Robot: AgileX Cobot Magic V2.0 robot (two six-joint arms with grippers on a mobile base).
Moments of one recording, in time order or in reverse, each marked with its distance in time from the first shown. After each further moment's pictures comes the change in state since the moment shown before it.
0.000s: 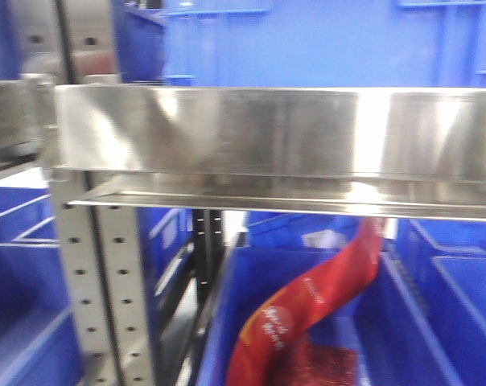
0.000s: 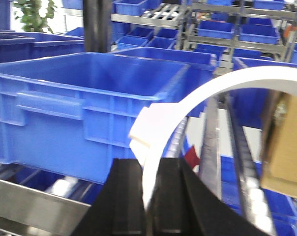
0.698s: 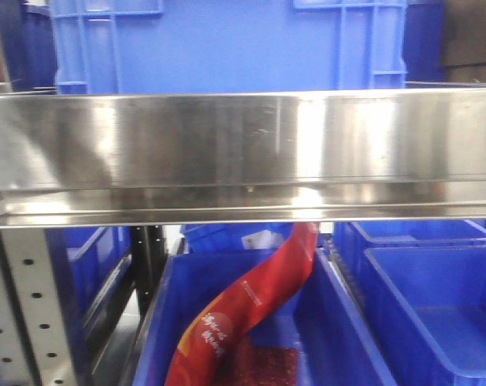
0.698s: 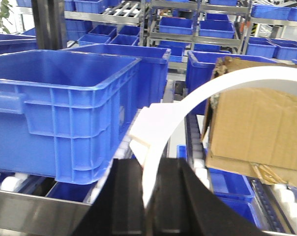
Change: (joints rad) left arm 0.000 0.000 0.000 0.000 0.000 0.000; right arm 0.000 0.000 0.000 0.000 0.000 0.000
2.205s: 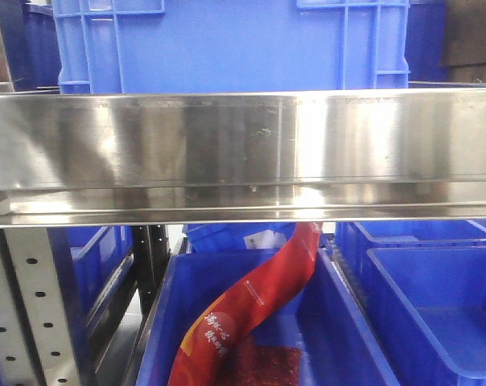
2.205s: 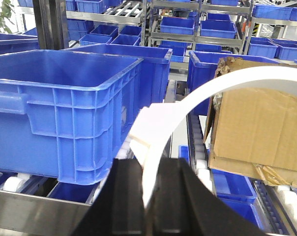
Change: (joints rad) left arm 0.000 0.000 0.000 0.000 0.000 0.000; right arm 0.000 0.000 0.000 0.000 0.000 0.000
